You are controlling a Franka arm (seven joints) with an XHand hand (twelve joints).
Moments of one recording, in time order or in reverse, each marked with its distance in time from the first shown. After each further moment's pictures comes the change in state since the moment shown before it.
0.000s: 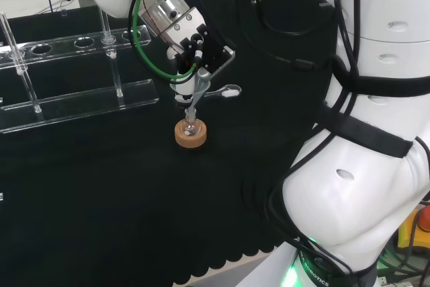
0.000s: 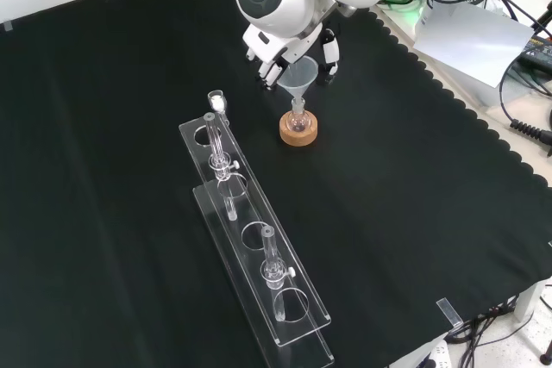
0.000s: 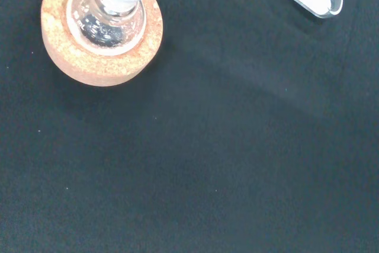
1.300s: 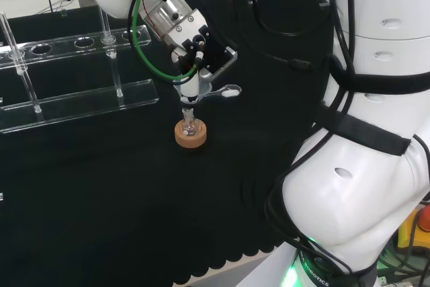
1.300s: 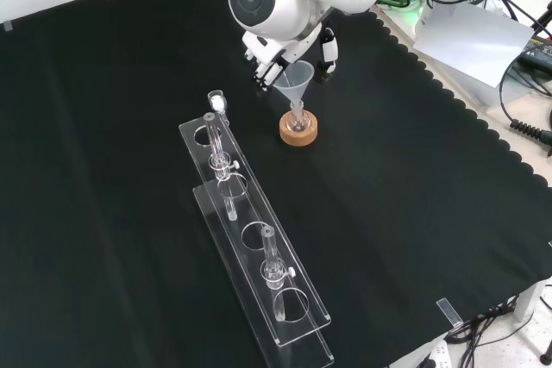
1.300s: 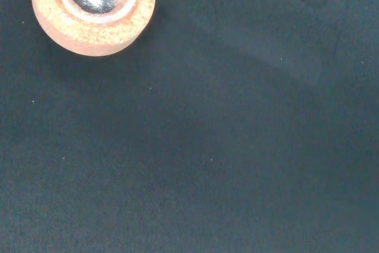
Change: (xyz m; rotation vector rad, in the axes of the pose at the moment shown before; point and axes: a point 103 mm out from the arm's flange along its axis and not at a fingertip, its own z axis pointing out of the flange) arm -0.002 -0.004 0.007 0.067 0.000 0.016
